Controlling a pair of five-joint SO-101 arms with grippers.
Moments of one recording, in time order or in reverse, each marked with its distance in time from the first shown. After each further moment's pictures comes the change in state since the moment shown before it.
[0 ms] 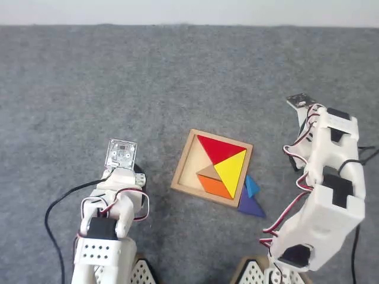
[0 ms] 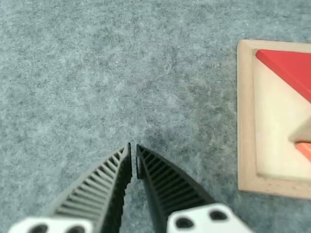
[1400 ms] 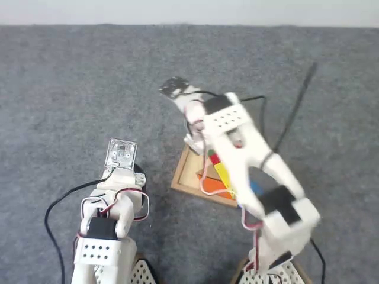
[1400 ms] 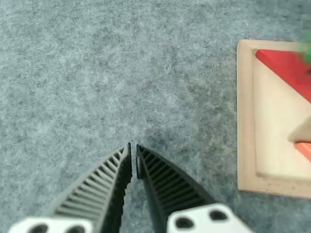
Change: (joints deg) left arm 0.0 0.0 0.0 0.0 0.0; right arm -47.3 -8.2 -10.7 5.5 -17.9
